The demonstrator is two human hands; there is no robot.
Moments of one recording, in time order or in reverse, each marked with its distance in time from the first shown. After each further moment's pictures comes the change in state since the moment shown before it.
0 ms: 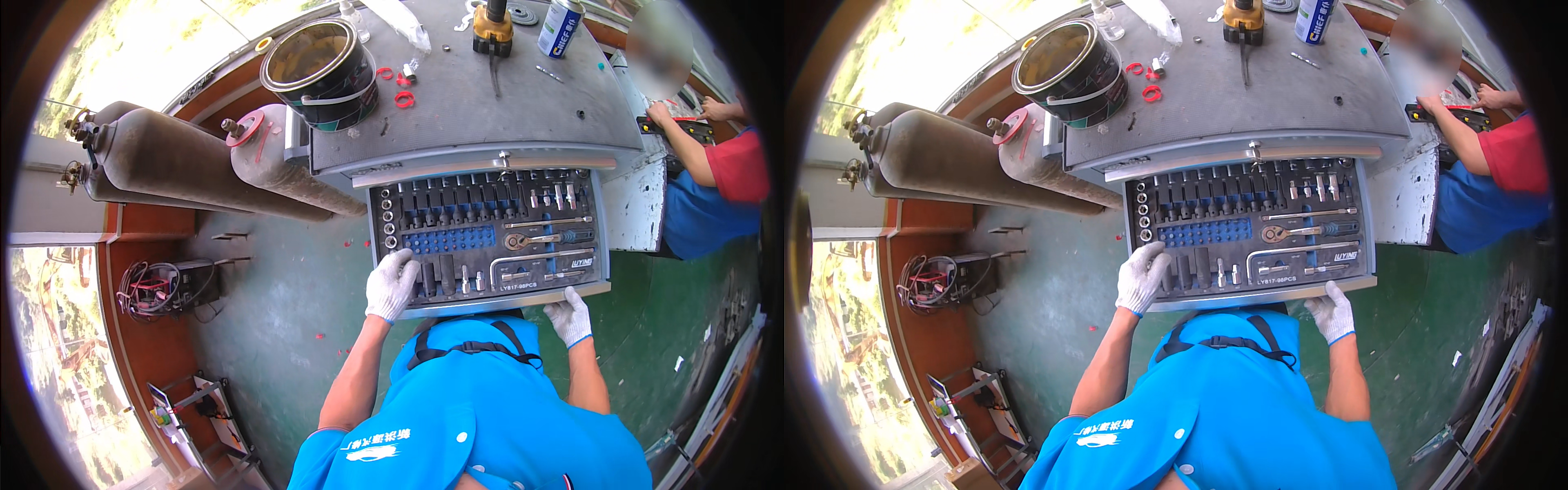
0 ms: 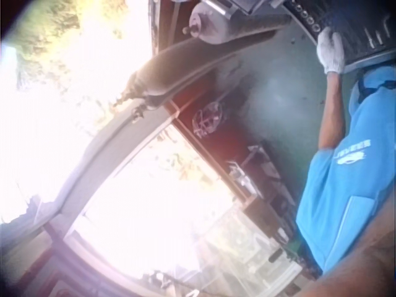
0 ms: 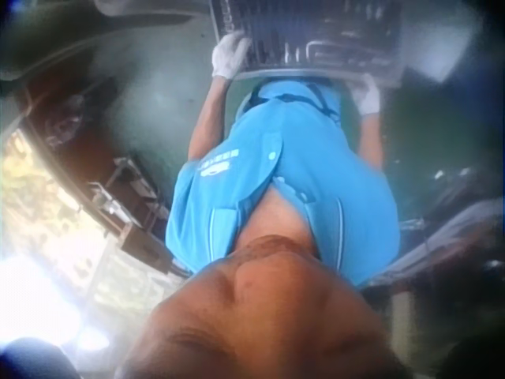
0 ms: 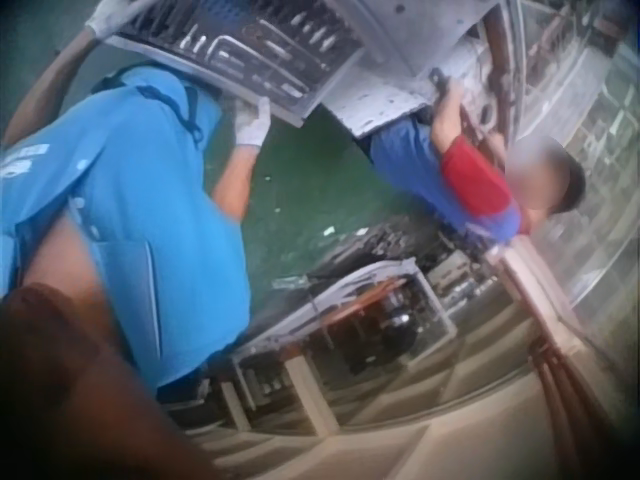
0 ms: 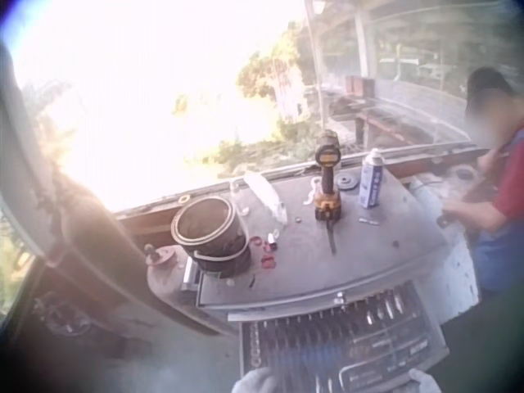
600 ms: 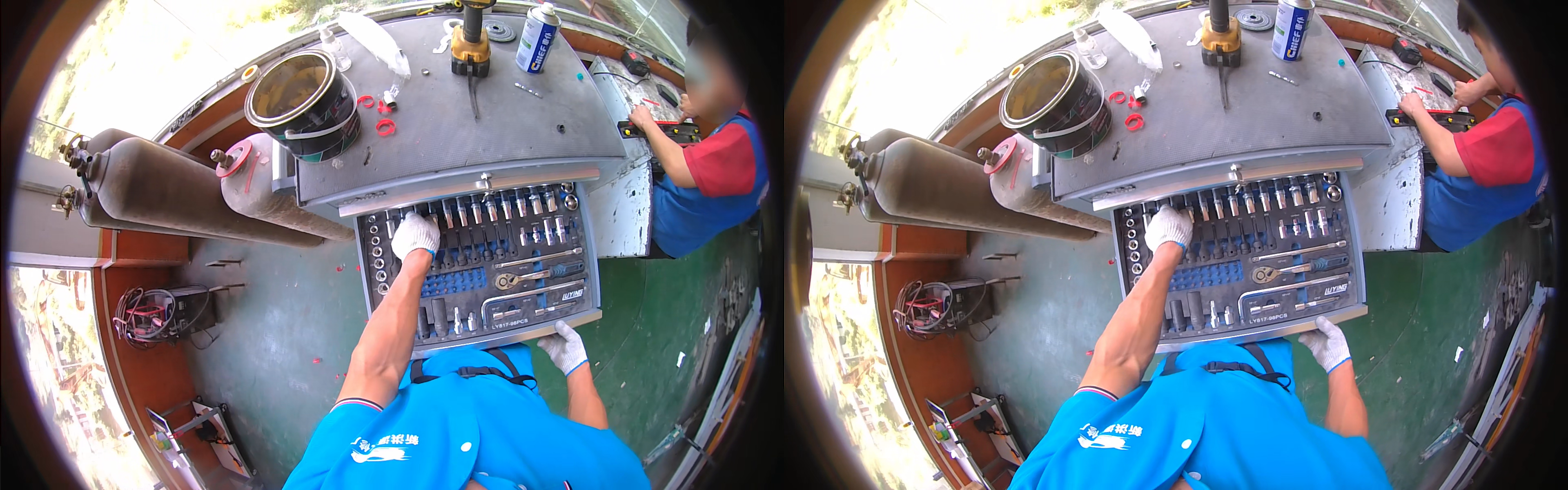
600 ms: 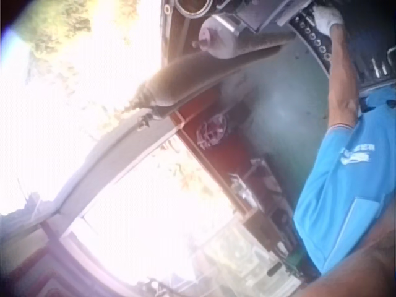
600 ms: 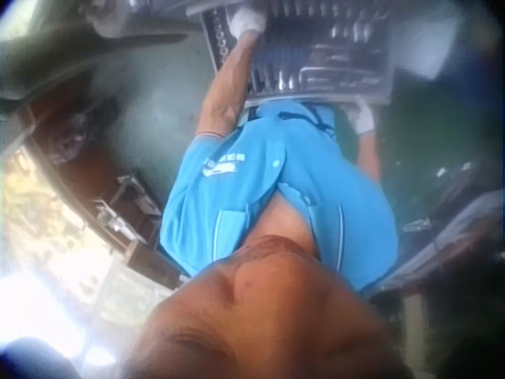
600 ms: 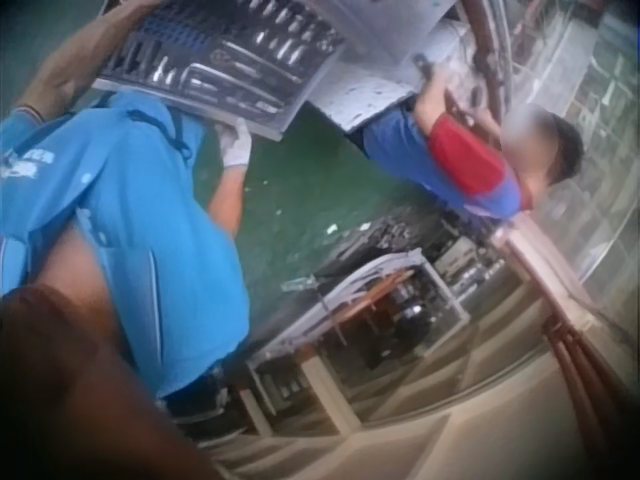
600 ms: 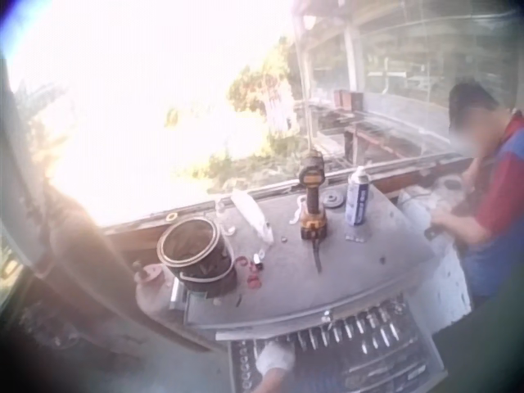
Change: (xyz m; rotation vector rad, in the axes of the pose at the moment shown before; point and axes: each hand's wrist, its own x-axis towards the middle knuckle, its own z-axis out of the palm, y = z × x) left_hand 0.147 0.037 0.094 0.362 -0.085 -0.439; right_hand -0.027 0.009 -0.037 -0.042 0.009 0.071
